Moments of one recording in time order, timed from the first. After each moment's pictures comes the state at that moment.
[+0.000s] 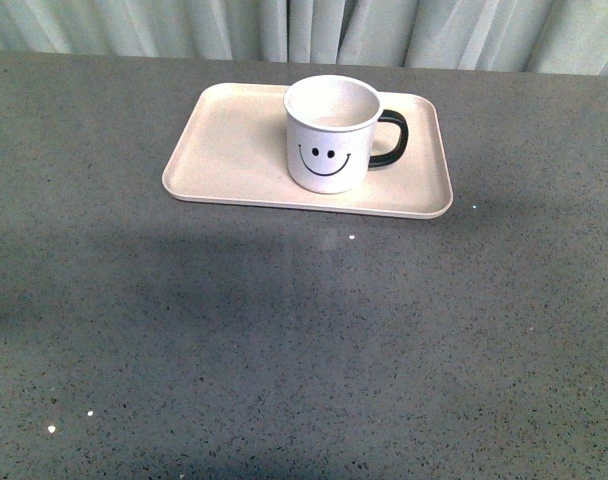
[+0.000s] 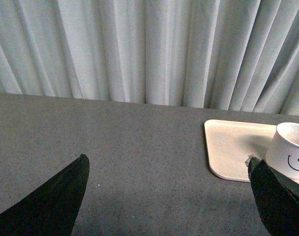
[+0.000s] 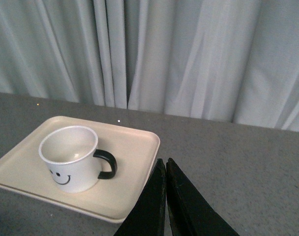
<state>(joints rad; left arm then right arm) 0.00 0.02 0.01 0.00 0.00 -0.01 0.02 1.26 0.24 1.00 0.01 -0.01</state>
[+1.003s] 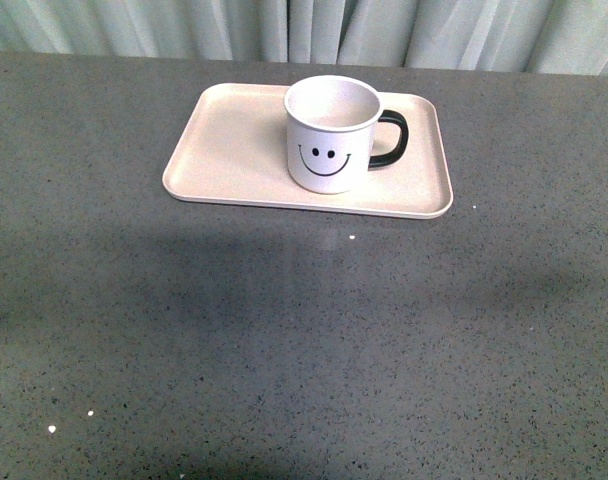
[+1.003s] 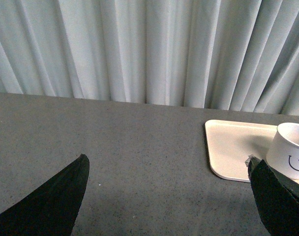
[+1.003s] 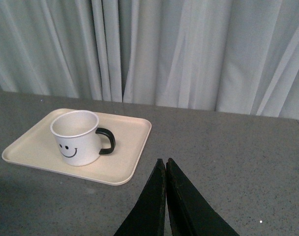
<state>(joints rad) 0.00 0.02 0.01 0.00 0.00 -0.01 0.00 0.50 0.02 0.49 0.00 -0.01</state>
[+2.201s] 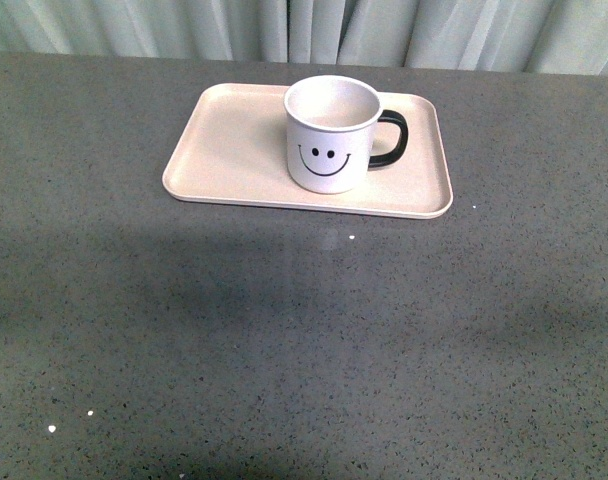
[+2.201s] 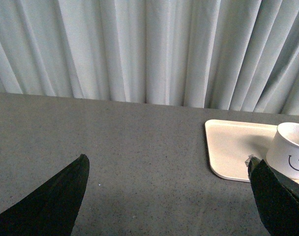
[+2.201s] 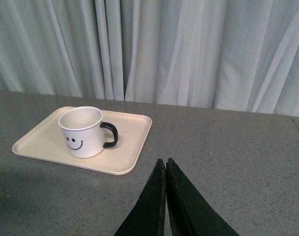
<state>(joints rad) 0.00 0.02 0.01 0.00 0.00 0.00 0.00 0.01 0.02 0.00 0.00 -0.01</state>
